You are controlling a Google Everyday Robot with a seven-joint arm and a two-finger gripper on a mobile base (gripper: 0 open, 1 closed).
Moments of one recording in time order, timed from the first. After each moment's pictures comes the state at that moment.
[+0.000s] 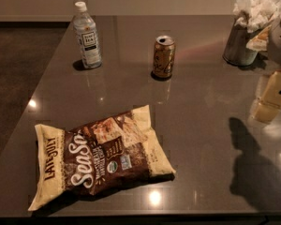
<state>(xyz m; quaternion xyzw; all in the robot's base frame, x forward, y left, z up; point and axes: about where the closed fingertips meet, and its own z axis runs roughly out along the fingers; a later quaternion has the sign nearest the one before) 0.438 -0.216 0.977 -0.60 0.78 -0.04 0.16</state>
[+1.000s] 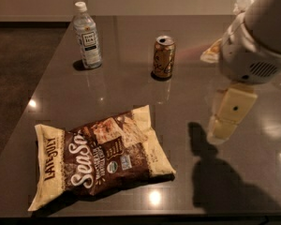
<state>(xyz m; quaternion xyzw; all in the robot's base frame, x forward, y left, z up) 0.419 -0.132 0.962 -0.66 0.73 0.01 0.17</state>
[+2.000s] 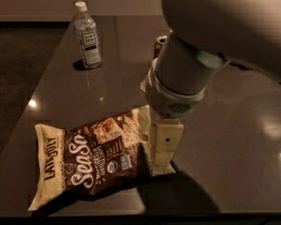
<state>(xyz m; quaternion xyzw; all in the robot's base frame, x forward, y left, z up) 0.405 -0.025 0.899 -0.74 0.66 0.02 0.15</state>
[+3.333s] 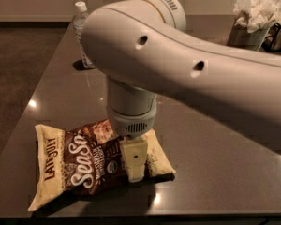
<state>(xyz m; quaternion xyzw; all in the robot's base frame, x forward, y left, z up) 0.392 0.028 0.849 -0.79 0.61 0.00 0.07</state>
